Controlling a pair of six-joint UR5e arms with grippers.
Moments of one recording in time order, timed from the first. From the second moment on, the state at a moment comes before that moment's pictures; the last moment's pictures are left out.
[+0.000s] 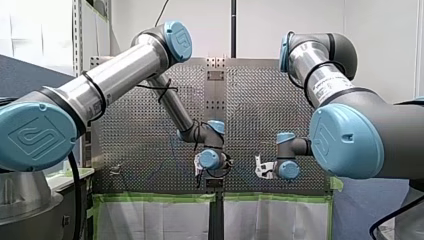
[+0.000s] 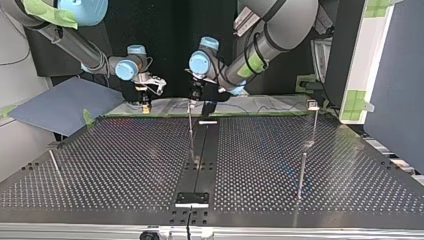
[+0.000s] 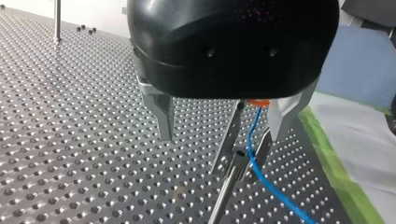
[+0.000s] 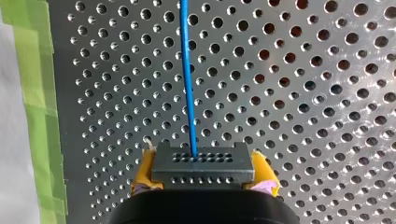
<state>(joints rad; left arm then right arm) -0.65 -2.48 -1.49 -2.51 -1.86 -1.73 1.88 -0.61 1.60 -0.79 1.51 1.47</state>
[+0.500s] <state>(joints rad) -0.65 -2.48 -1.53 -2.54 -1.90 -1.75 1.88 -0.61 1.60 -0.78 1.51 1.47</state>
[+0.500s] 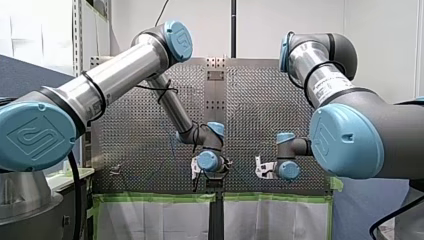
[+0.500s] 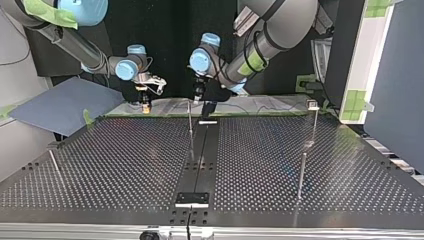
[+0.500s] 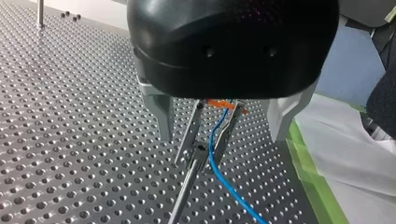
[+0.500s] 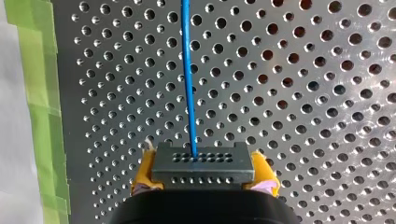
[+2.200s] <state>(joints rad) -0.69 -2.35 -1.66 -2.45 -1.92 -1.78 1.88 -0.61 1.59 -0.78 1.49 1.47</state>
